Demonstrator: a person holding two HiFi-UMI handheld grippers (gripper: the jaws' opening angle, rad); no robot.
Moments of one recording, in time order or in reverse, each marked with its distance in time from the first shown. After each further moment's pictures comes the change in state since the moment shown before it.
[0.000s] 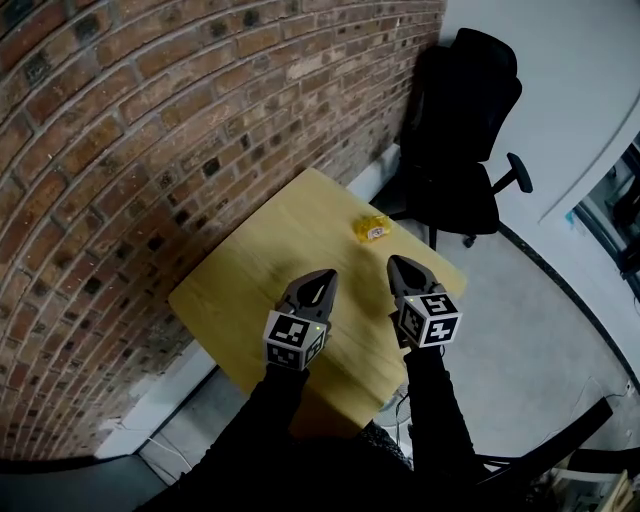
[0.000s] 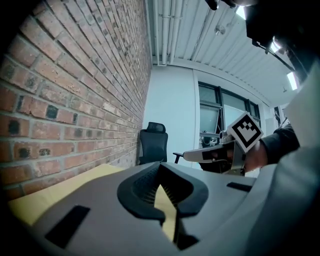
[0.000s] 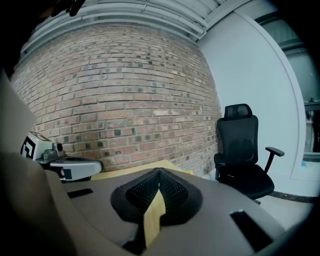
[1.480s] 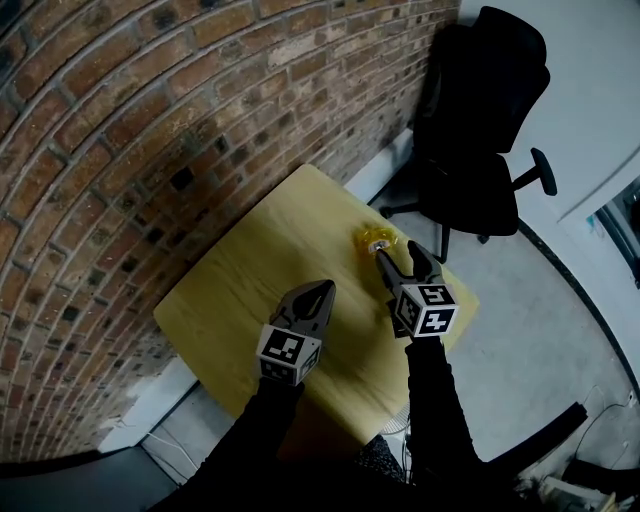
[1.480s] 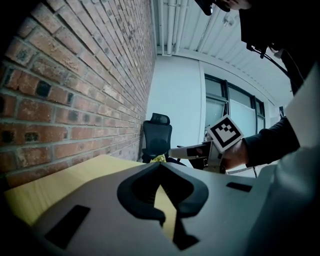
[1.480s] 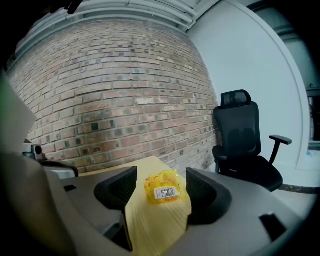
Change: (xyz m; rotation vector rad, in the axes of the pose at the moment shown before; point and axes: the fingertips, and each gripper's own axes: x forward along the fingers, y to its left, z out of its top) left arm 0.063 0.027 -0.032 -0.045 0.074 0.032; right arm 0.099 -0.074 -0.026 0.078 0.040 -0.014
